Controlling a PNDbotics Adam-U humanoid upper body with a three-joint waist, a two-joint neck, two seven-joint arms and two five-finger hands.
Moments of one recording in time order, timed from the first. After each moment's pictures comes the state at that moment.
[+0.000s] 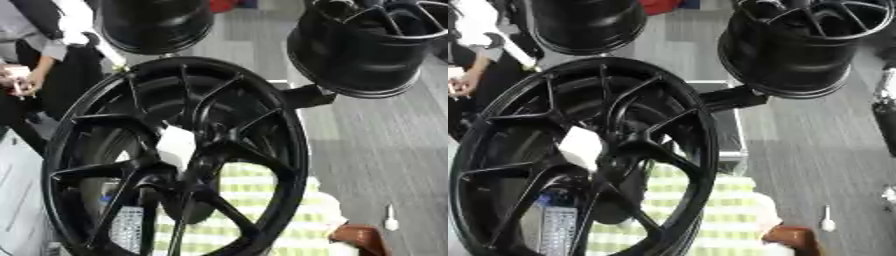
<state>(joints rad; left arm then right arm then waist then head) -1.15 0.85 -0.31 -1.28 -0.59 -0.07 -0.91 -0.05 -0.59 0.02 -1.98 0.20 0.01 -0.71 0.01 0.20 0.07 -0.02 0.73</state>
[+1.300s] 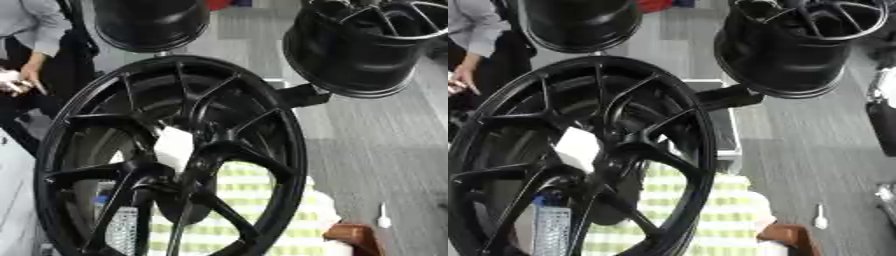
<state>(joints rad) -0.90 1.01 -0.07 -1.08 -0.65 0.06 -0.81 -0.06 -0.59 0.01 -1.98 0.21 0.01 -0.71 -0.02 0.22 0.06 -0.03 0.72</state>
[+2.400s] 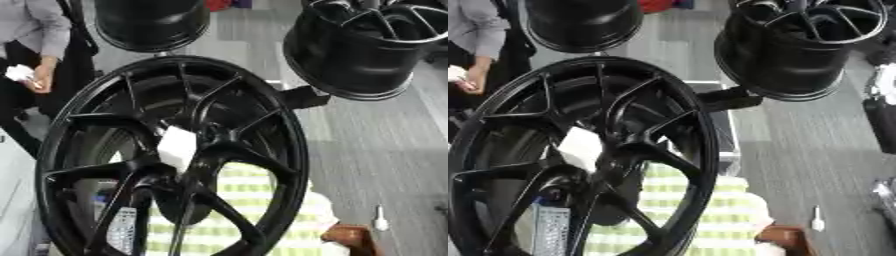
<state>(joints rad) -0.89 0.90 0.03 -1.36 -0.47 -0.07 -0.52 -0.08 -0.59 0.01 -1.98 0.21 -0.02 -0.70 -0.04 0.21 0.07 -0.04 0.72</state>
